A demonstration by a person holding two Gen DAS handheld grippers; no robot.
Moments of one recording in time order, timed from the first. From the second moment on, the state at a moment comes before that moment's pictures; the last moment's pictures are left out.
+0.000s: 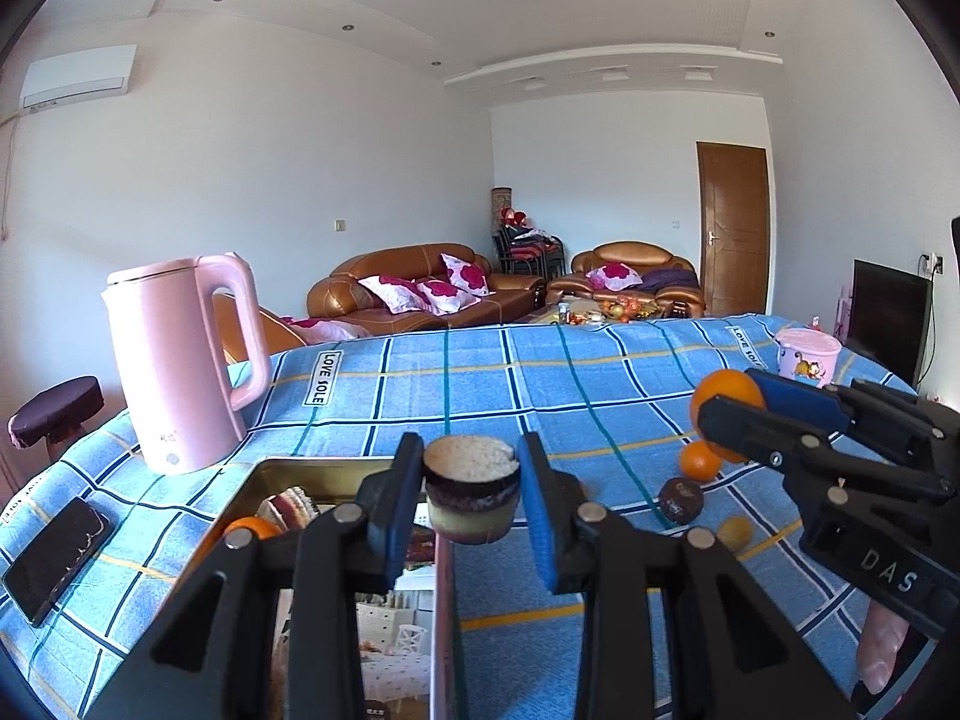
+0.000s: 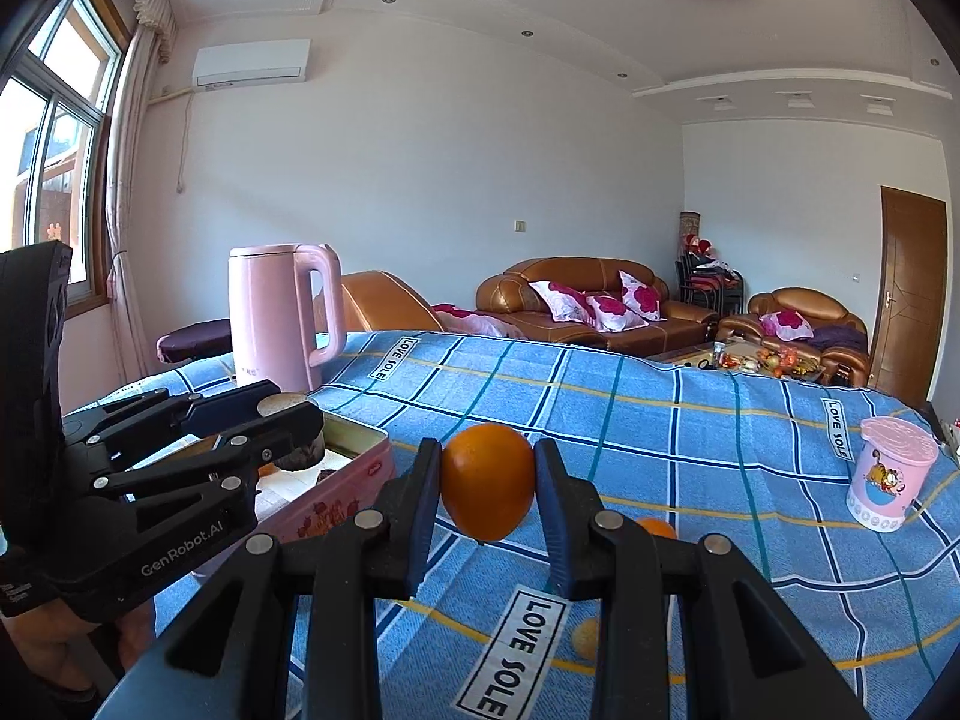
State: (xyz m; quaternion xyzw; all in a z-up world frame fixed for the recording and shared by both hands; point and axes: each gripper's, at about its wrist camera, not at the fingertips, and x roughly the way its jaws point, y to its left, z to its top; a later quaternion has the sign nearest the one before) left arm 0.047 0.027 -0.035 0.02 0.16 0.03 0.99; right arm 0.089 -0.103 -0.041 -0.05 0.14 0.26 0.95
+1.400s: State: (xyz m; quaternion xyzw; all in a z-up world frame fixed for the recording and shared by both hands) left arm 0.048 0.117 -0.054 -0.03 0.22 0.11 0.97; right arm 0.096 0.005 -0.040 -0.09 0.16 0.34 0.92
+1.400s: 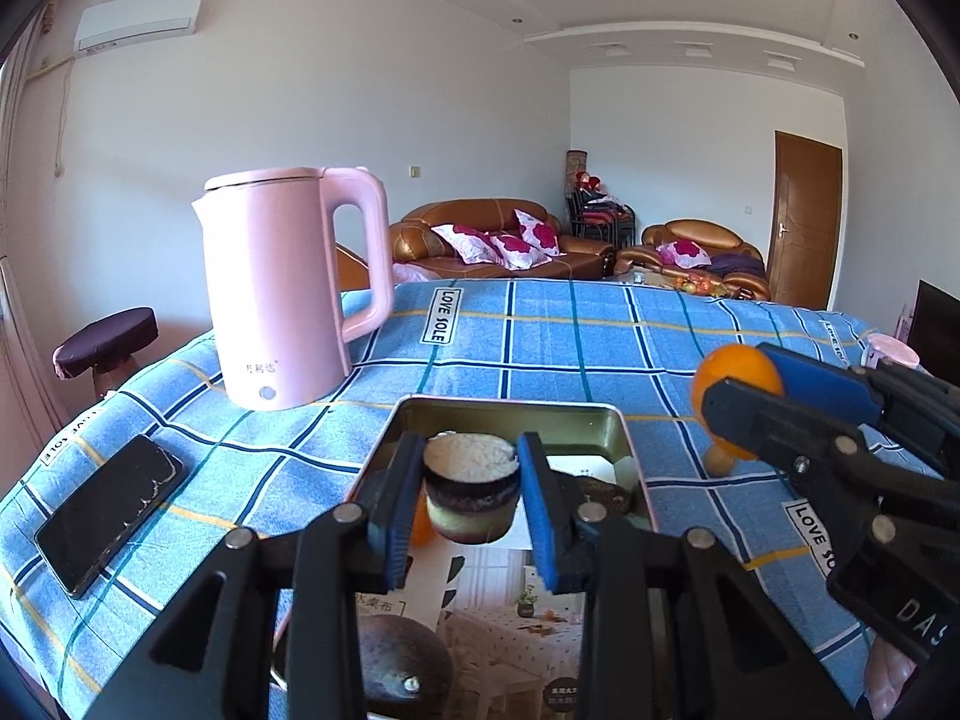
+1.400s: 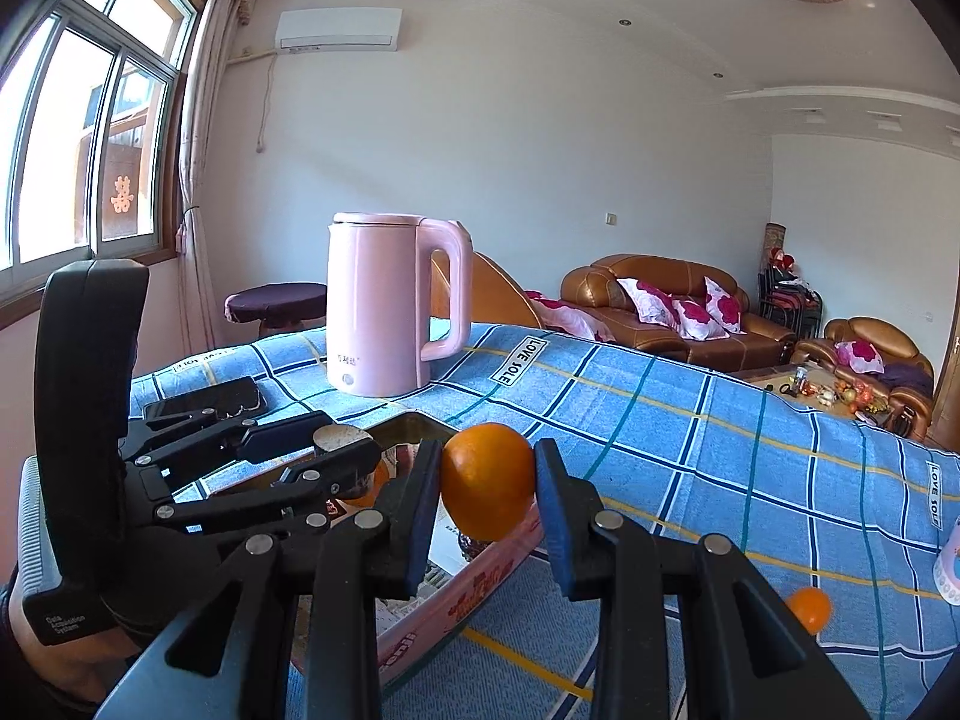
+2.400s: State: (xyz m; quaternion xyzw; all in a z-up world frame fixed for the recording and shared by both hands) left arm 0.067 0.145 -0.072 -0.07 0.29 0.09 0.95; right arm 0.117 0.046 -0.074 -0.11 0.23 0.37 0.89
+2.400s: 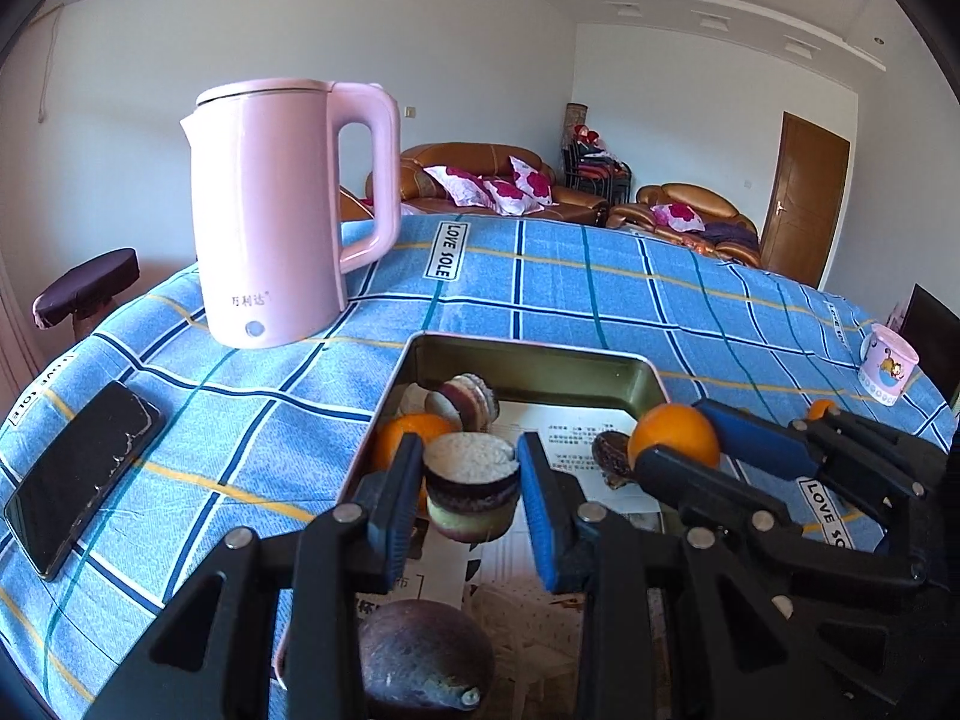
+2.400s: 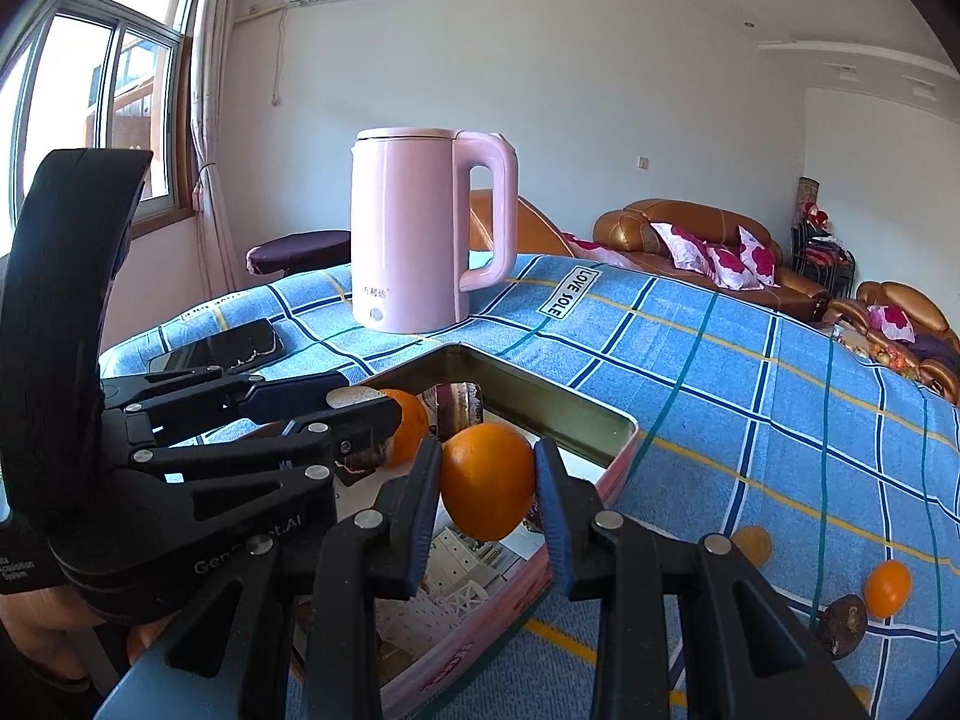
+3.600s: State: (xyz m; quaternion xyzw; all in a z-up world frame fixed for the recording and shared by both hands) left arm 0.056 0.138 -0.063 -0.06 0.26 0.10 0.96; right arm 0.125 0.029 -0.075 -0.08 0.25 0.34 0.90
